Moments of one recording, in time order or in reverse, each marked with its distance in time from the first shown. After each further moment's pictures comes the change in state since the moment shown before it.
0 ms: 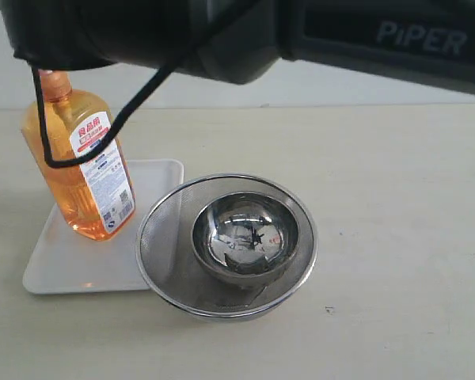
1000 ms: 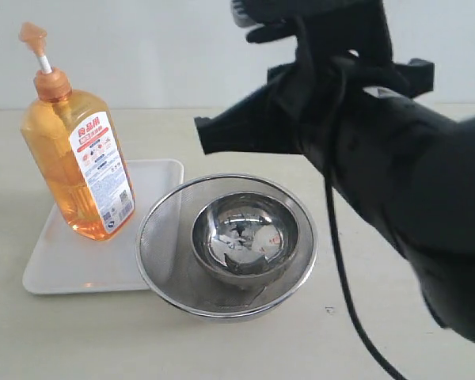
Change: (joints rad) left arm 0.000 0.000 0.000 0.000 0.000 0.000; right arm 0.045 -0.637 1.049 -0.315 -0.038 0.579
